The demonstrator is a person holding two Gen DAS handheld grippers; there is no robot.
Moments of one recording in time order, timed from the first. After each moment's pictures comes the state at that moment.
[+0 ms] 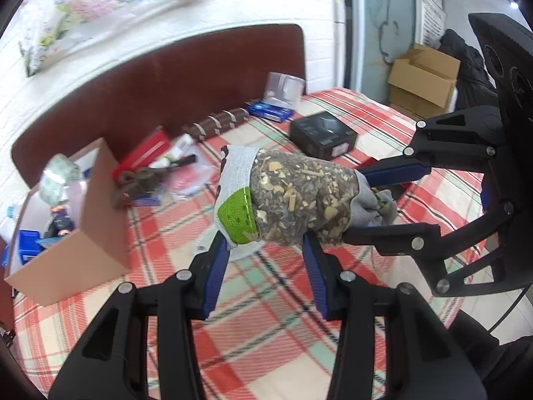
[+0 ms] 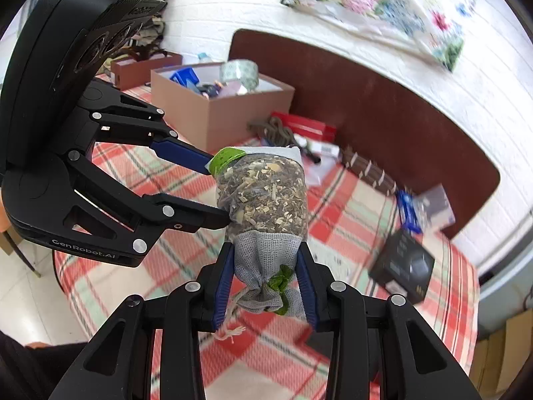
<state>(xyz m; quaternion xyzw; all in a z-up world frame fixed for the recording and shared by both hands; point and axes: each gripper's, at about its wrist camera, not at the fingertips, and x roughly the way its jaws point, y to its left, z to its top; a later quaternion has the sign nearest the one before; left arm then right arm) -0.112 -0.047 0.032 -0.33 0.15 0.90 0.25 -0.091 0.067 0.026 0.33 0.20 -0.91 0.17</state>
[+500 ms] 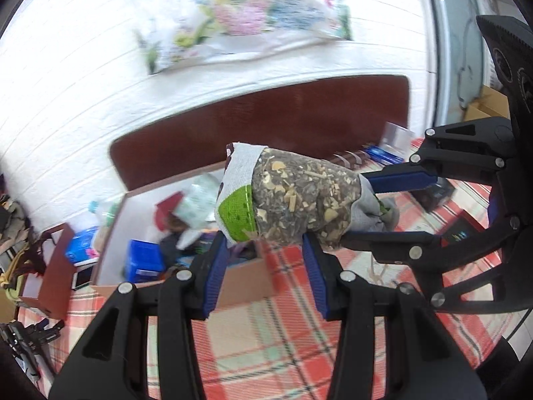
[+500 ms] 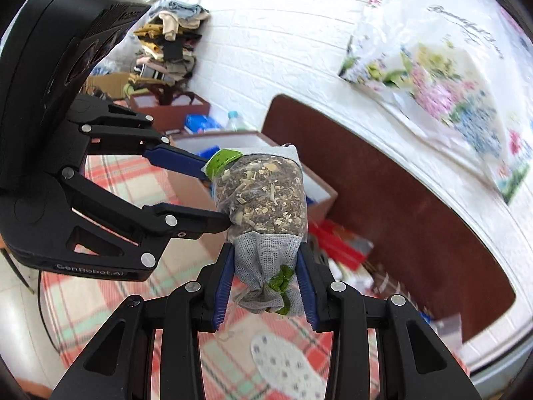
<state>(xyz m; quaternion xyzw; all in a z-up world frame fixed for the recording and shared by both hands) -0.161 -0.198 0.098 -0.28 0.12 0.95 0.10 -0.200 -0.071 0.093 0.25 0.23 -0.91 0.23</state>
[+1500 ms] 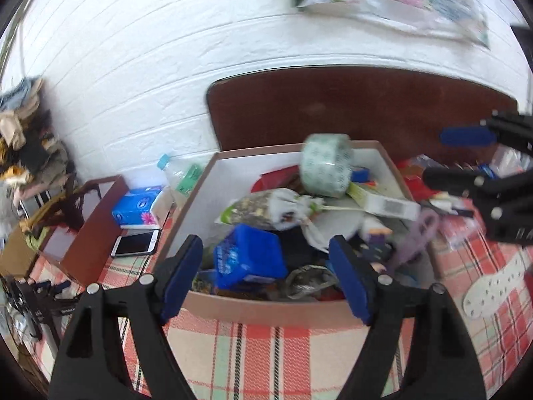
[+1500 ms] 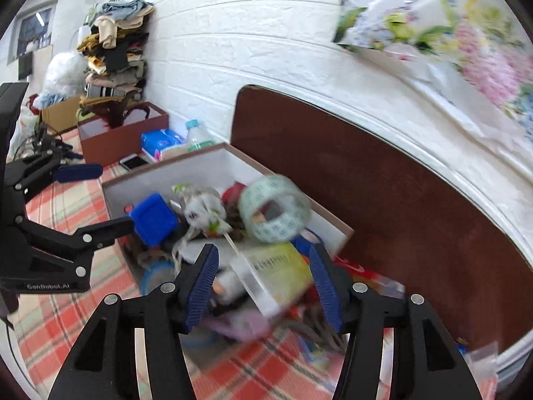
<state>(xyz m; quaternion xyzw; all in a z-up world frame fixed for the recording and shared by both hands) -0.234 -0.306 0.065 -0.30 0.08 0.95 -0.05 -0.333 -0.095 0.073 0.29 0.19 -0.92 0.18</state>
